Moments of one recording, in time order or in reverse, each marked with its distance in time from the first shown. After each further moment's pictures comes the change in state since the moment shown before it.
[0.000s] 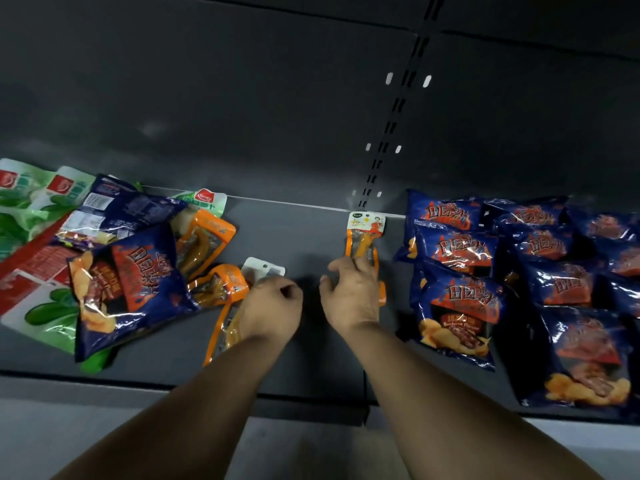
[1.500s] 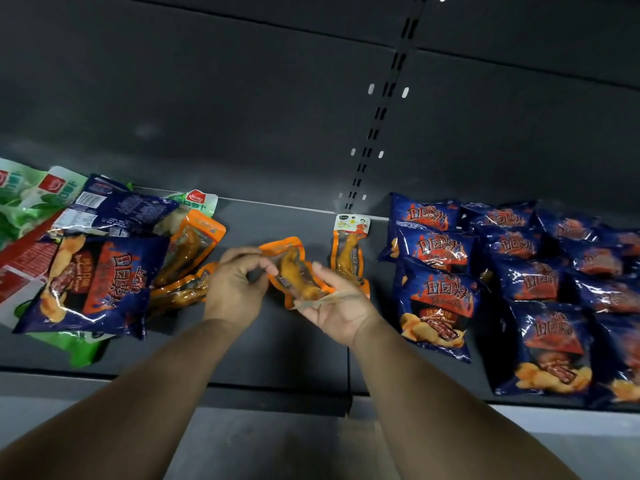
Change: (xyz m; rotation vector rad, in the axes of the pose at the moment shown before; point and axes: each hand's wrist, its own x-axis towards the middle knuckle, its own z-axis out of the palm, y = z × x) left_hand 0.011 -0.021 -0.029 -0.284 0.155 0.411; right_hand -0.015 -0.008 -0.037 1.462 -0.648 0.741
